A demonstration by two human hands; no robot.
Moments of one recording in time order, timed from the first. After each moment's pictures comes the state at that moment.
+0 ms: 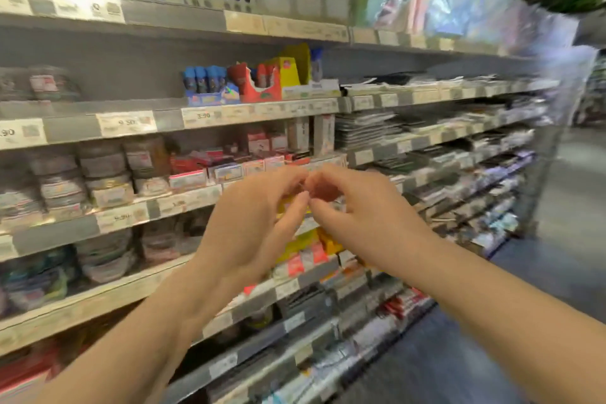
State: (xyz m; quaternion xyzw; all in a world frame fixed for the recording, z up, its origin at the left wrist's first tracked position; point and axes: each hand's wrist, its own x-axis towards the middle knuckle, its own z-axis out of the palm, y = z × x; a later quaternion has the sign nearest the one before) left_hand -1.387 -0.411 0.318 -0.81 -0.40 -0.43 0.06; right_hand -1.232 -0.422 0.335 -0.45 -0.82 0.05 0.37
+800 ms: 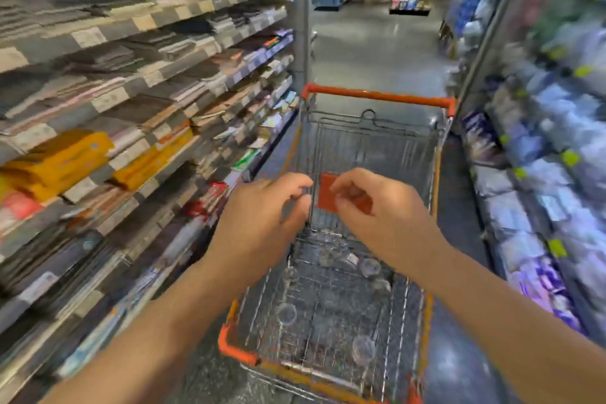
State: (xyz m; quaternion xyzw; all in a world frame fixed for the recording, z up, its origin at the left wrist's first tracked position) left_hand -0.931 -0.562 0.186 -0.91 -0.21 -0.31 -0.18; right_hand -0.797 -0.676 0.194 -0.76 -0.54 0.03 0.36
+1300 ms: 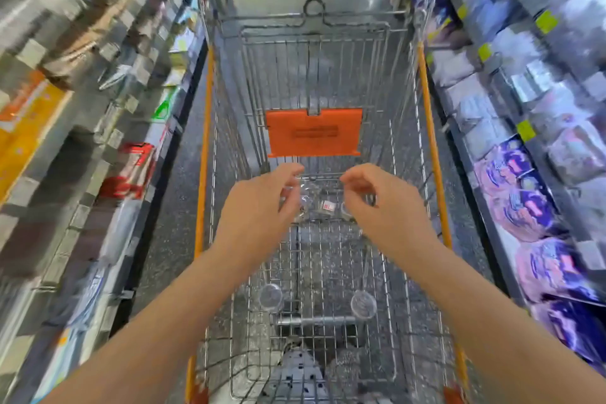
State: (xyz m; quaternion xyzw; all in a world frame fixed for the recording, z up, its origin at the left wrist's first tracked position) left_hand -0.789 -0.460 0.032 -0.94 -0.18 -0.12 -0.27; right_hand -0.696 -0.613 0.038 -0.86 -0.29 0.15 0.40
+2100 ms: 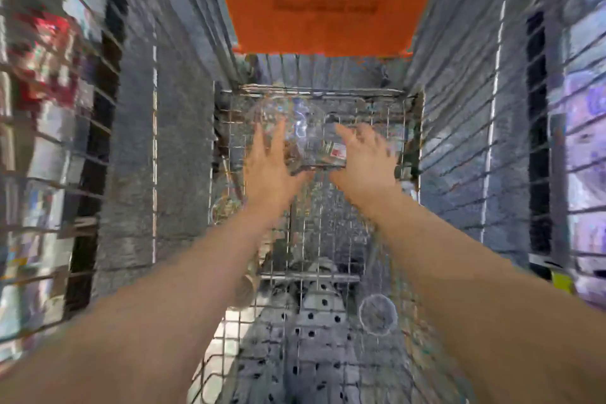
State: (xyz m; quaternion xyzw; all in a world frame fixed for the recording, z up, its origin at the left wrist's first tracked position) left_hand -0.675 -0.412 -0.329 -0.87 -0.39 0.05 -0.31; right_hand -0.570 -0.523 -0.304 -0.92 -0.27 0.27 0.06
